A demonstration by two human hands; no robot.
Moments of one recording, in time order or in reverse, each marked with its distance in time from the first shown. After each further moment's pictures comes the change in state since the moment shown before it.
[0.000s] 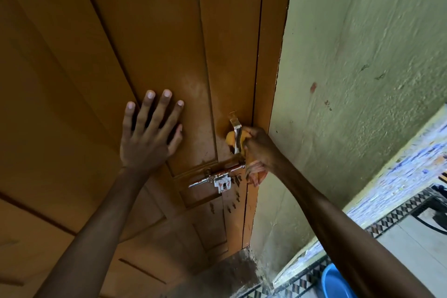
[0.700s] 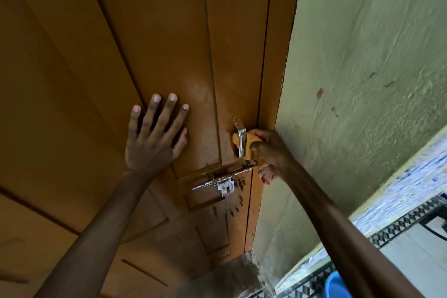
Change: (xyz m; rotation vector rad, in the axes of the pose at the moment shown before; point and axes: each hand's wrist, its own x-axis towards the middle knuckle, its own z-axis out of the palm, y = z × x) left_hand 0.001 0.000 0.001 0.021 0.000 0.019; right_hand 0.002 0.008 -0.010 0.072 0.086 0.041
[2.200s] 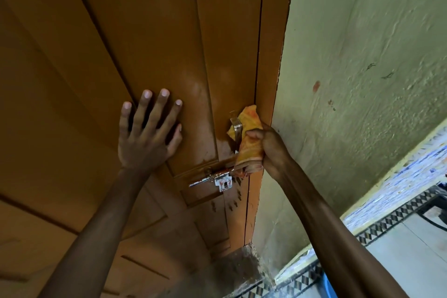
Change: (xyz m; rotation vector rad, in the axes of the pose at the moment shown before) left_hand -0.001 0.001 0.001 -0.003 0.025 -0.020; right_hand -0.001 0.000 0.003 0.572 -0.006 0.105
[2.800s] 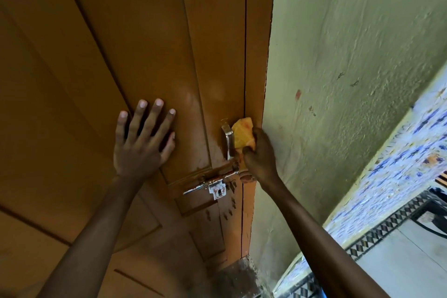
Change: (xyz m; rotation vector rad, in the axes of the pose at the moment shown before) left_hand 0.003 -0.002 -0.003 -0.031 -0.004 0.021; right_hand -0.016 0.014 0.001 -0.718 0.247 -0.351
